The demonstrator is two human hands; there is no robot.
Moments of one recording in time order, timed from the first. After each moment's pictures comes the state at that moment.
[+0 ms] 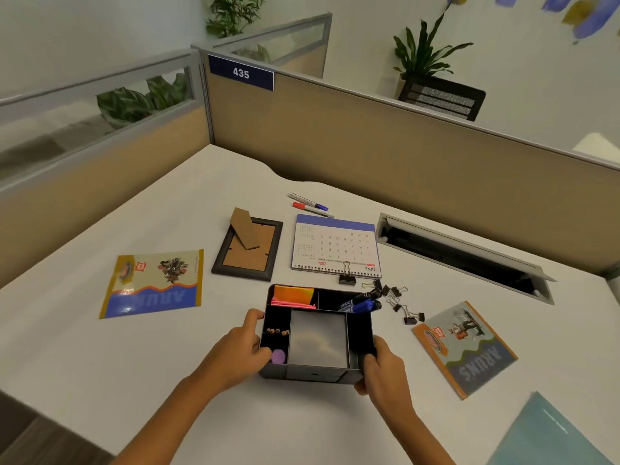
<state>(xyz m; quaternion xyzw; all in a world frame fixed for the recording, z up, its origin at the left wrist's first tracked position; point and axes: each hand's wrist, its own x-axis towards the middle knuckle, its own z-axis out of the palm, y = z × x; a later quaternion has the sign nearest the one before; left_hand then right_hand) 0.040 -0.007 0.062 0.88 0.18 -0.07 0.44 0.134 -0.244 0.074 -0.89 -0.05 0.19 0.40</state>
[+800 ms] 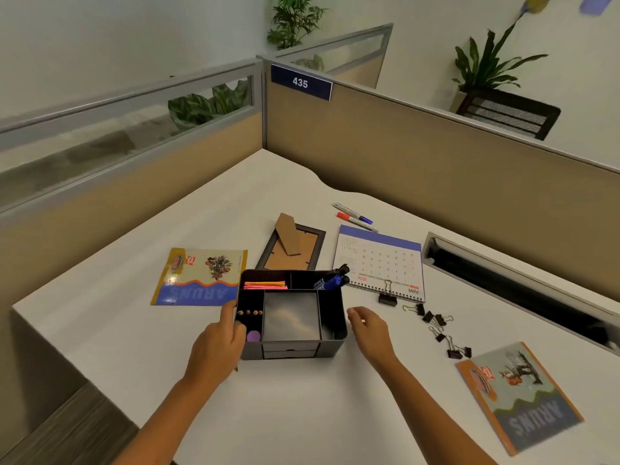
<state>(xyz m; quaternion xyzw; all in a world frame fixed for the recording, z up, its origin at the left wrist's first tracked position) 0.001 0.057 0.035 0.93 0.29 0.10 0.20 0.194 -0.140 0.055 -0.87 -0.17 0.21 0.41</state>
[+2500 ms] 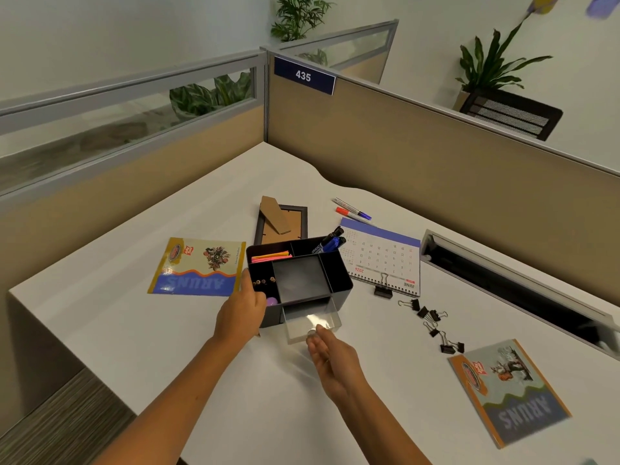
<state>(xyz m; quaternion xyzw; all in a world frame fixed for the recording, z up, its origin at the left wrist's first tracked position) 0.065 0.042 0.046 0.94 0.31 -0.03 0.12 0.126 -0.136 0.058 -0.52 0.22 0.40 0.72</state>
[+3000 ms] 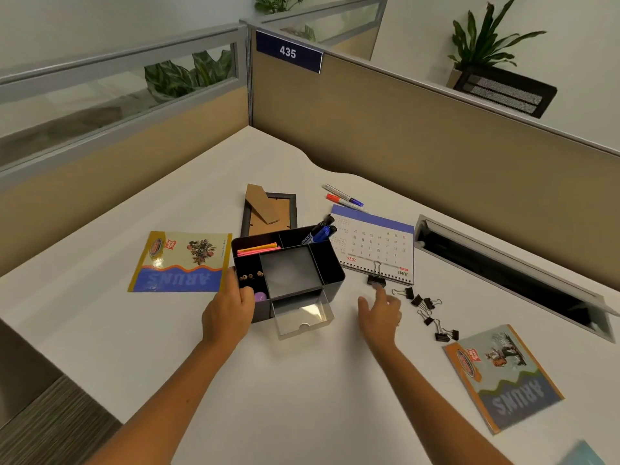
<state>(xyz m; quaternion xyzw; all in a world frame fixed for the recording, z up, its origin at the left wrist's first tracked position) 0.063 0.041 0.038 0.83 0.43 0.15 0.32 0.226 -0.155 0.020 -0.93 -0.04 0.10 0.34</state>
